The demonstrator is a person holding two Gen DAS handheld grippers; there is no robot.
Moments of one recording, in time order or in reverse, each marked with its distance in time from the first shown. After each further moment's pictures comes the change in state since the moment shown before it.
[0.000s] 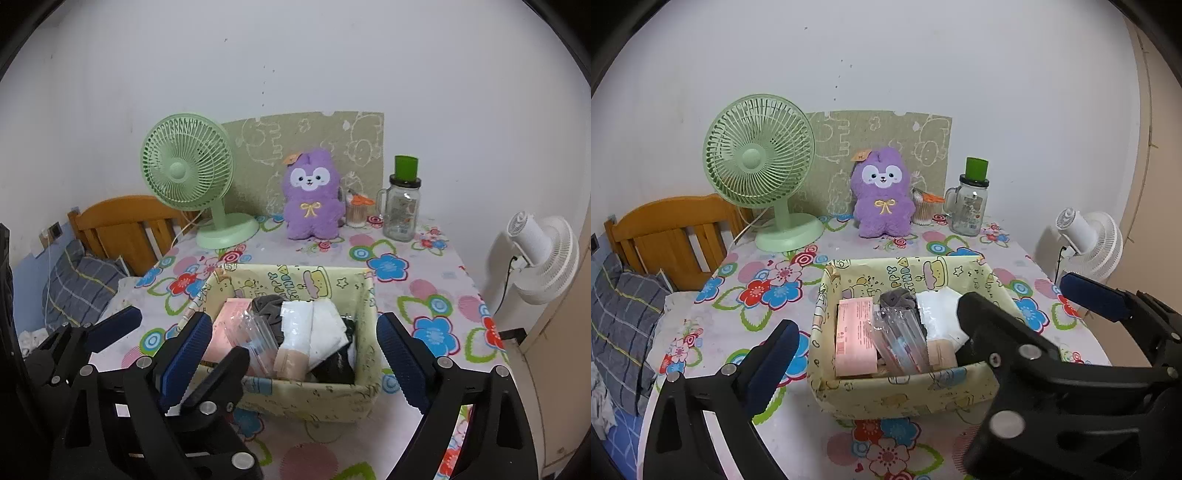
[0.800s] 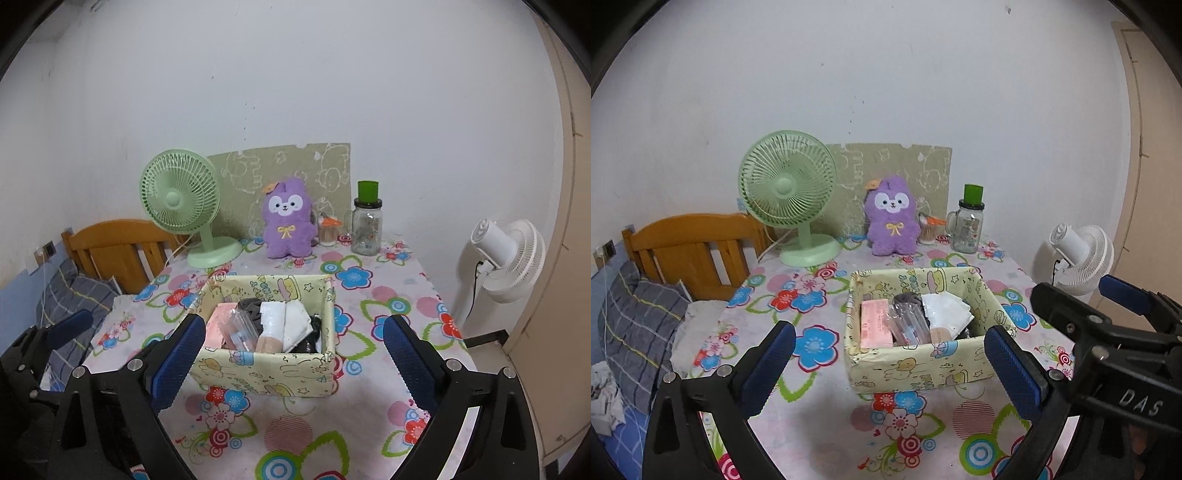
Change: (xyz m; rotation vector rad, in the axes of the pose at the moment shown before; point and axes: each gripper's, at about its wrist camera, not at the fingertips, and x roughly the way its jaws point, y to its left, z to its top) left arm -0.076 0.010 -0.016 0.002 -0.098 0.030; right arm -0.078 -0.013 -0.018 0.035 -0.103 -0.069
